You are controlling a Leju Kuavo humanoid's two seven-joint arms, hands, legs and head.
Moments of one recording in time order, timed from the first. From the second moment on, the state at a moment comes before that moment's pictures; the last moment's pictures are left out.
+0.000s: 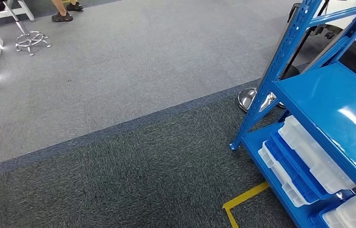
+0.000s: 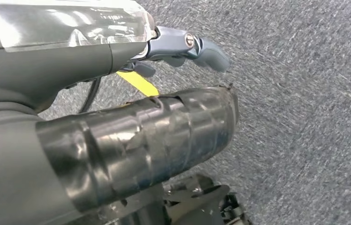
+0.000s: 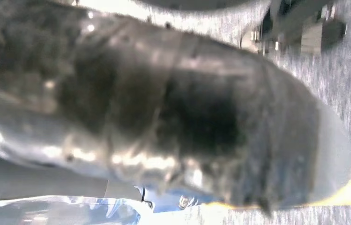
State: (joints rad) left arm -0.06 -0.21 0.93 -0.20 -1.26 0.42 -0.45; right arm -0.04 0.21 -0.83 -0.23 0.78 -0.28 -0.18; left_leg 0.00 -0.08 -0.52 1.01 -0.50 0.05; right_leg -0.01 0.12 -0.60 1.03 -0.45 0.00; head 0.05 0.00
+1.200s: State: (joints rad) left arm -0.05 -0.21 0.95 -0.20 -1.25 0.42 -0.46; right arm -0.04 0.20 -0.83 -0.22 0.81 -0.28 -0.18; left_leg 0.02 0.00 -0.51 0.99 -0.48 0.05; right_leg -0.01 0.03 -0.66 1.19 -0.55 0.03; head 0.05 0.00
